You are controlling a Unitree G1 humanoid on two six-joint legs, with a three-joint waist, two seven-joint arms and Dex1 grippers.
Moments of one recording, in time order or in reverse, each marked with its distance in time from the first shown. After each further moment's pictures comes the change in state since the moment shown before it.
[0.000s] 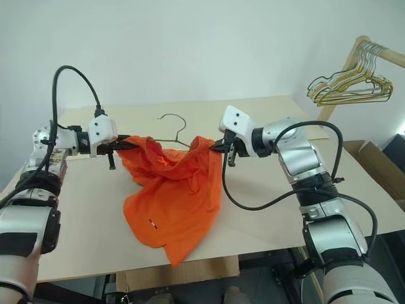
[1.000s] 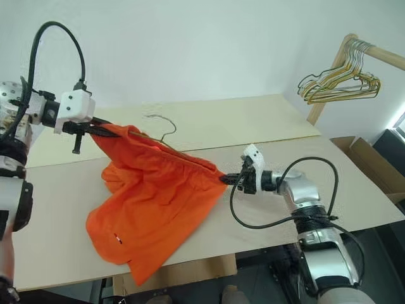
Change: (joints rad) left arm -0.282 0.147 -0.228 0.162 -0.061 -0.043 -0.290; right arm 0.236 0.042 -0.130 0.106 0.183 0.158 0.000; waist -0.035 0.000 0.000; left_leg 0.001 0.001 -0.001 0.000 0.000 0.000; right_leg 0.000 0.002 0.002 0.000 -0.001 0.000
